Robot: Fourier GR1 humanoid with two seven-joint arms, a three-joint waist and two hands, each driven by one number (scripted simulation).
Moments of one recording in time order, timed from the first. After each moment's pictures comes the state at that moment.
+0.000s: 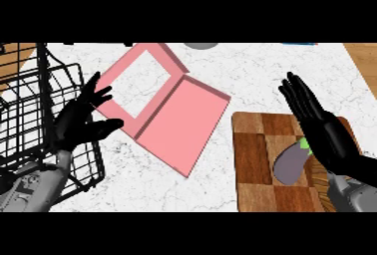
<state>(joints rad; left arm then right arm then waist) -0.28 0.39 -0.19 -1.46 0.05 0.17 0.19 -0.20 -0.47 0.28 -1.66 -0.36 -0.05 -0.19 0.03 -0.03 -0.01</state>
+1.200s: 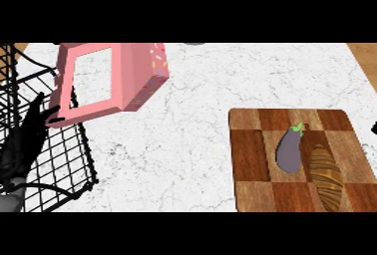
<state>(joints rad) -0.07 0.55 -0.10 -1.47 0.04 0.31 0.09 0.05 -0.88 0.08 -1.20 -0.12 0.28 -0.85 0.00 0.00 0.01</state>
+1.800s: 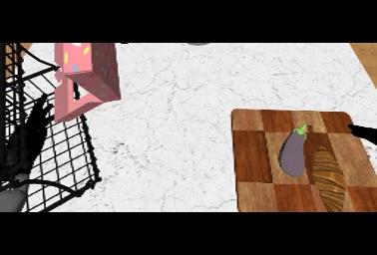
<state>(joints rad) -0.10 0.53 -0.08 -1.39 -0.01 0.28 0.10 -0.12 -1.01 0.25 -1.15 0.26 0.29 -0.78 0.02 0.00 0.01</state>
